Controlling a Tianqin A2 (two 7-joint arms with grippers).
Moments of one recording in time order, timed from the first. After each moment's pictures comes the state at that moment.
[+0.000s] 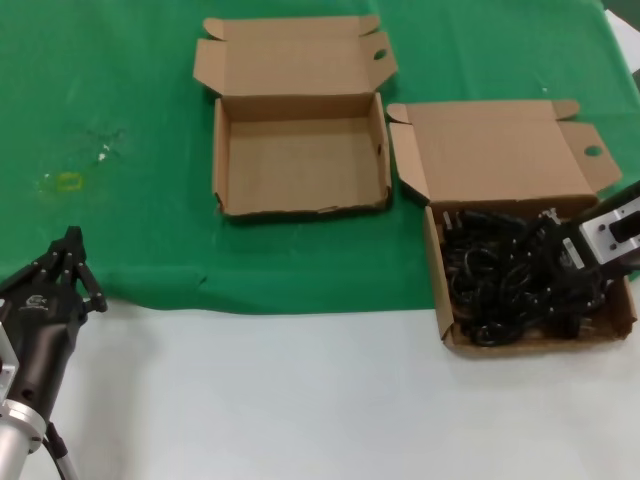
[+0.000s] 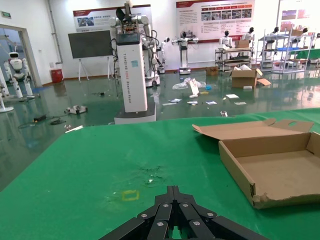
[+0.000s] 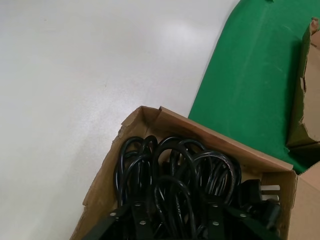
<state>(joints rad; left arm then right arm) 0.00 -0.30 1.60 -1.60 -1.80 0.00 0.00 1.09 0.64 -2.24 0.90 1.31 -1.30 -0.52</state>
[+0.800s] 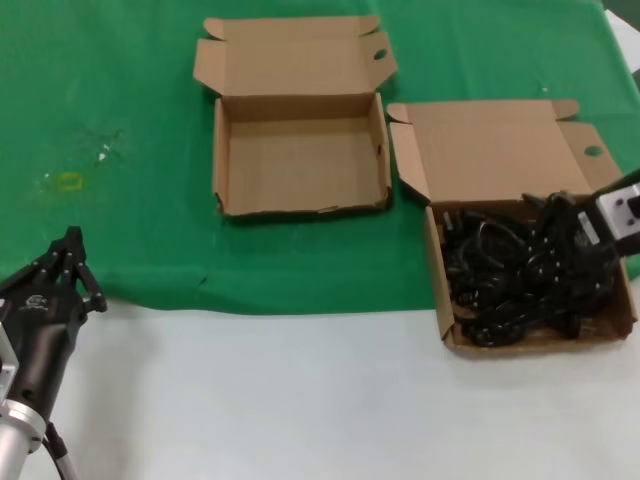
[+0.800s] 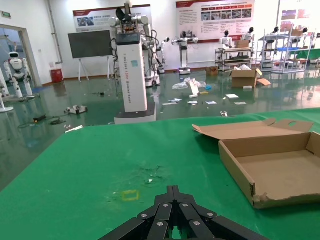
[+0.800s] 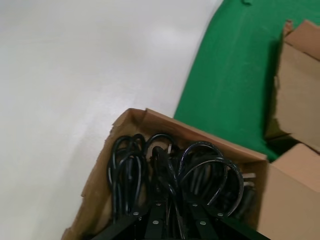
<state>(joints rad) 0.00 -0.30 1.60 -1.60 -1.80 0.00 0.00 1.11 0.69 -2.21 1.00 1.30 -1.35 -0.42</state>
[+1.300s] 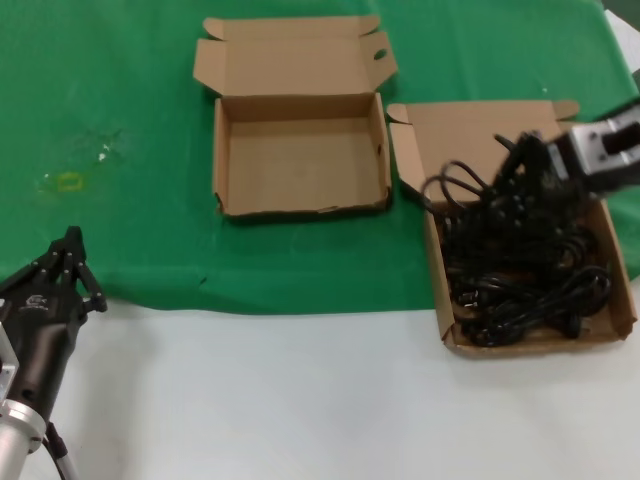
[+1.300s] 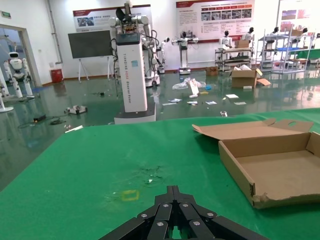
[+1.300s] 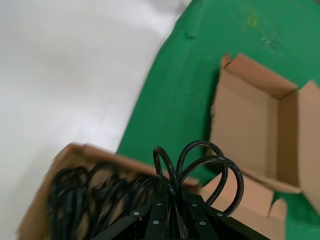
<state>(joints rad) 0.00 -0.30 1.60 -1.60 -1.80 0.00 0.00 1.19 0.64 -2.19 1.04 1.31 -1.36 -0.31</state>
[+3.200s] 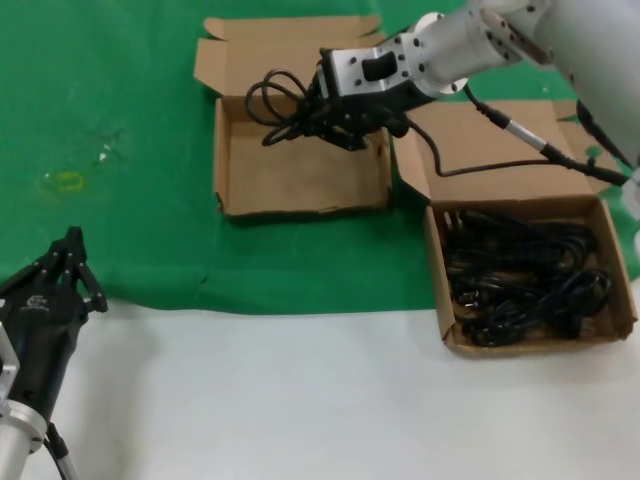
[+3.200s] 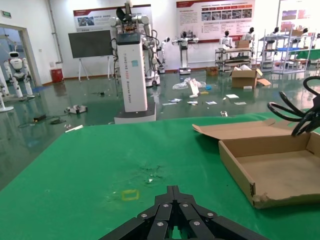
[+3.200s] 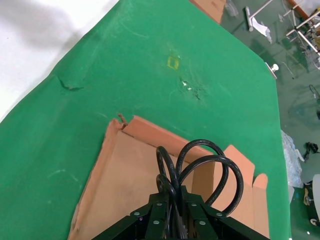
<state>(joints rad) 0.00 -0.30 1.60 -1.60 -1.80 0.00 0.00 1.56 0.00 -2.59 0.16 1.65 -0.90 -0.56</state>
